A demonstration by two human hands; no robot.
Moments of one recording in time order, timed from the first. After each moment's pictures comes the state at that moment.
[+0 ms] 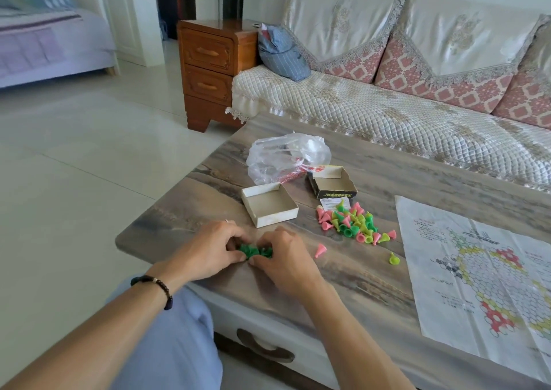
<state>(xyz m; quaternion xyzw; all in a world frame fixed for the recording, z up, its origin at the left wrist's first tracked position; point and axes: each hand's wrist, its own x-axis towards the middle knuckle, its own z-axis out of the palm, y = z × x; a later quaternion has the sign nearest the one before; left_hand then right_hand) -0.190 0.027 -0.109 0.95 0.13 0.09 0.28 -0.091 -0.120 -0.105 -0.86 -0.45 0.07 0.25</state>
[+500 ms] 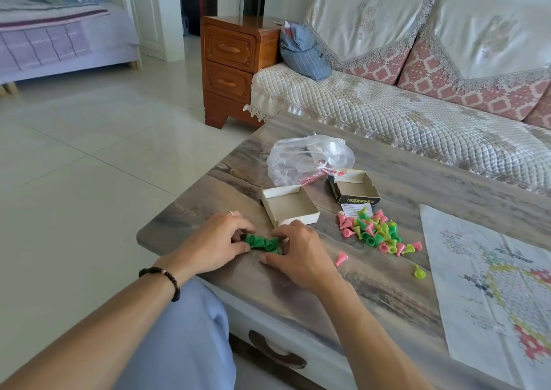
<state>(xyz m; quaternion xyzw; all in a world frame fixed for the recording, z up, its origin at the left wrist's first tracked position) -0.195 0.058 -0.116 0.95 0.16 0.12 0.26 -0.080 -0.098 -0.106 -0.84 -0.46 0.08 0.26</state>
